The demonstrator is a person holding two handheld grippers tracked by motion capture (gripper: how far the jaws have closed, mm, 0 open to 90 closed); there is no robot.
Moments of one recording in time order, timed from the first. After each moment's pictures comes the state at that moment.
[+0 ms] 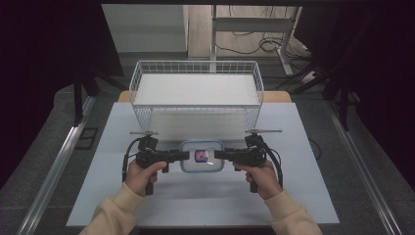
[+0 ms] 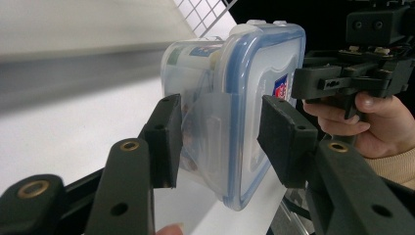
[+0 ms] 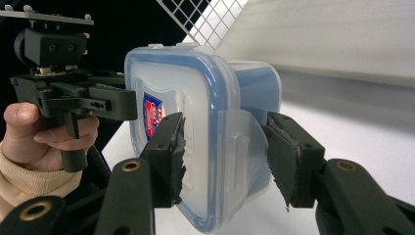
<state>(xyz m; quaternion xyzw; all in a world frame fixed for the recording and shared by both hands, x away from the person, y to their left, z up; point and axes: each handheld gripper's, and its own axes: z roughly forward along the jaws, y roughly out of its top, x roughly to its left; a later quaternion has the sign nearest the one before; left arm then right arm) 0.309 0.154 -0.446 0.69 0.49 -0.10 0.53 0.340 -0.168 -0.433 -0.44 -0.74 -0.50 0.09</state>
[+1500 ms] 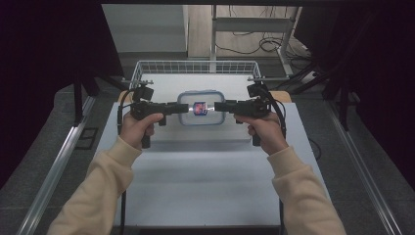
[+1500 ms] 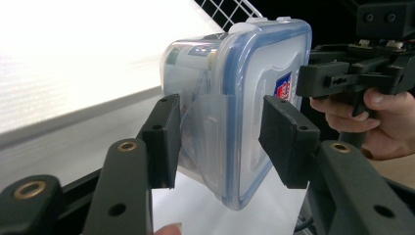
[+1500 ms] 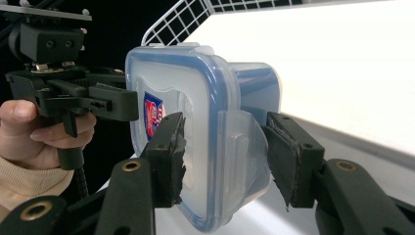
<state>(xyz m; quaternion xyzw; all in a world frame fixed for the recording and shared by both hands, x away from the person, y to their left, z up) 0.380 0.167 -0.344 0.70 0.44 -0.04 0.57 0.402 -0.152 -0.317 -0.40 -0.75 -0.52 0.01</state>
